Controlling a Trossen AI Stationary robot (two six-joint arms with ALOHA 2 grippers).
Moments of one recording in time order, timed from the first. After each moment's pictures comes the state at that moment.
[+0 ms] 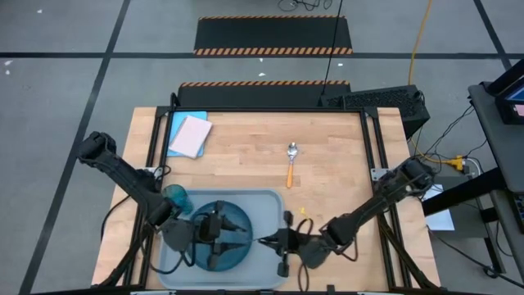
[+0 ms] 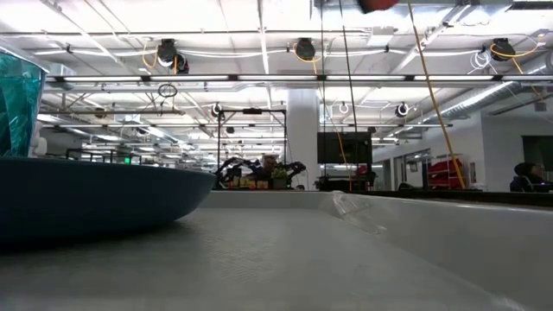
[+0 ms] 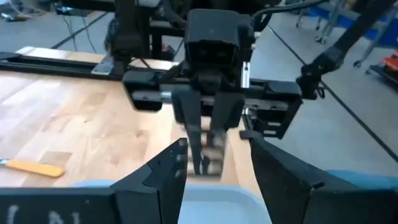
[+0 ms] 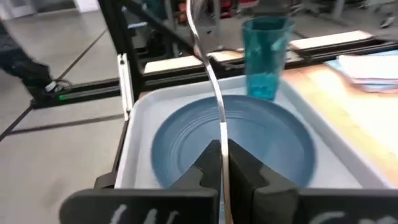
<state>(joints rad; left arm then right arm) -0.70 1.44 1.02 0.11 -0.57 -0.34 0.62 1.79 1.16 0.26 0.66 0.42</state>
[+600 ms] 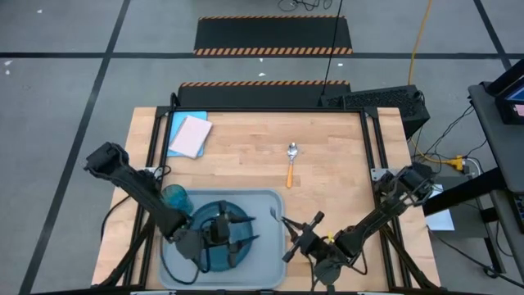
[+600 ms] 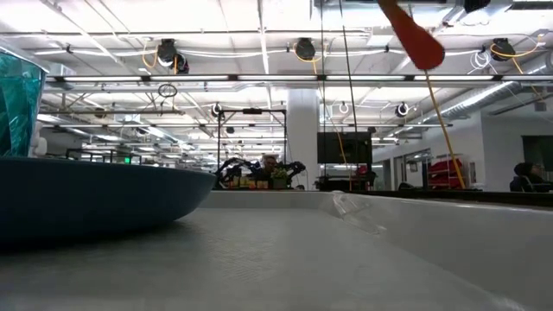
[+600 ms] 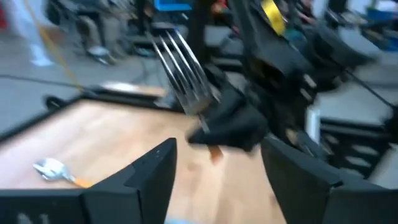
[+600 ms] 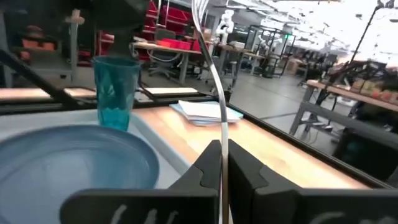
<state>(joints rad) -0.71 1.63 1.02 0.45 -0.89 -0.19 0.75 1.87 1.04 0.45 1.44 0.22</state>
